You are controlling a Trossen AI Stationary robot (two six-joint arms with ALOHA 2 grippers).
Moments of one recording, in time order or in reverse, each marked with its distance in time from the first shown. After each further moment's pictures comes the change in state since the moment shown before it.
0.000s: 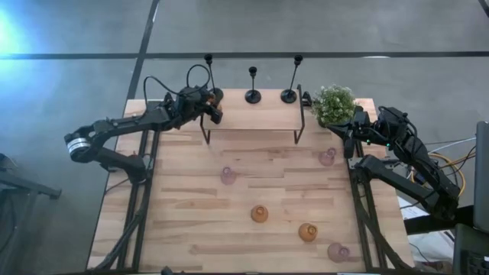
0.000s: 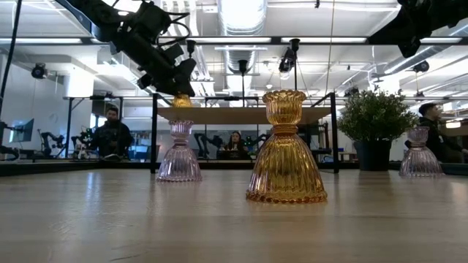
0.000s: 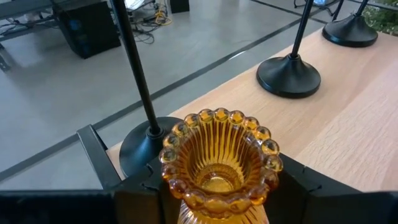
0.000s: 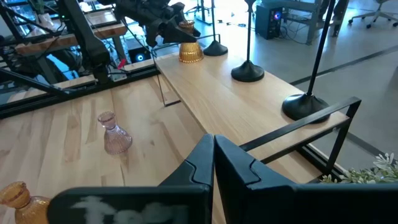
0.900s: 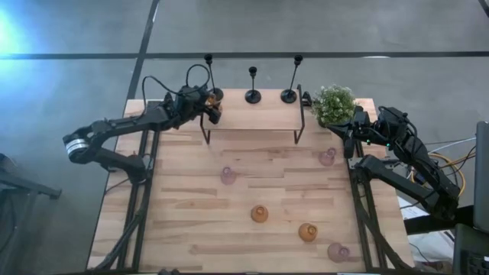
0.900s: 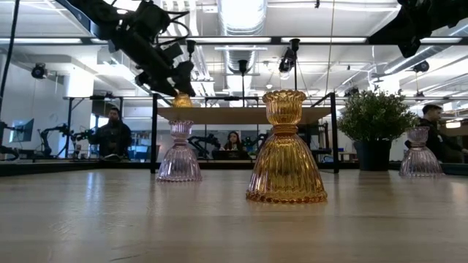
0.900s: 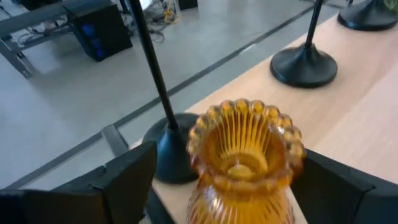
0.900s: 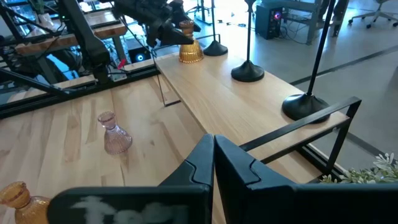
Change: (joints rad) left arm 0.000 -0.022 0.007 -0.052 -0.043 0.062; right arm 0.000 0.000 0.000 0.000 0.000 0.000
